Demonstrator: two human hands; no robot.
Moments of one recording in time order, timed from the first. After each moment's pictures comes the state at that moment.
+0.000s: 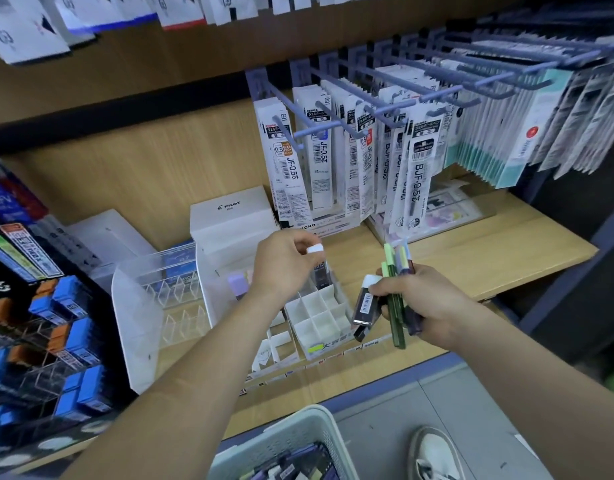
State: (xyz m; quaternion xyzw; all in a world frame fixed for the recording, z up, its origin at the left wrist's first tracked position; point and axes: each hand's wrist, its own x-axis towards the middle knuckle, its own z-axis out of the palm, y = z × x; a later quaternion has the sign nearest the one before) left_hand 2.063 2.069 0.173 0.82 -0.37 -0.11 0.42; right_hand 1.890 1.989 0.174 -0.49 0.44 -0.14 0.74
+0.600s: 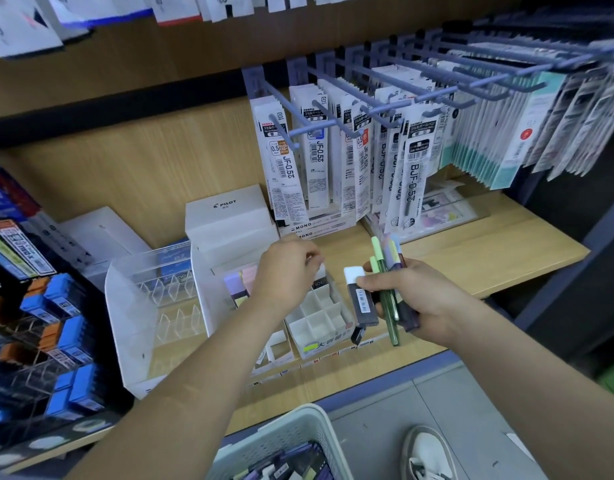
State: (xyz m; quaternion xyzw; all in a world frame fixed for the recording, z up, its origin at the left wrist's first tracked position) left_hand 2.059 2.069 0.161 0.84 -0.48 0.00 0.27; right_hand 1.888 1.992 0.187 -0.49 0.41 -0.12 0.76
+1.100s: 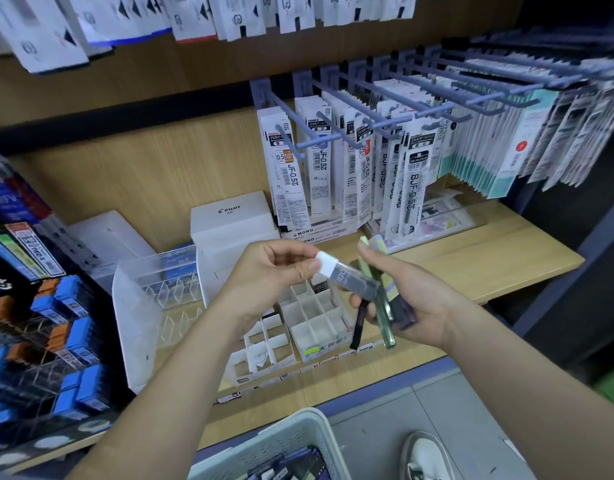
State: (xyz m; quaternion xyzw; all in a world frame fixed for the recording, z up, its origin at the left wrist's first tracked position) left_hand 2.050 2.116 0.208 0.64 -0.35 -0.34 0.59; right_hand 1.892 2.000 0.202 -0.44 0.32 -0.07 0.83
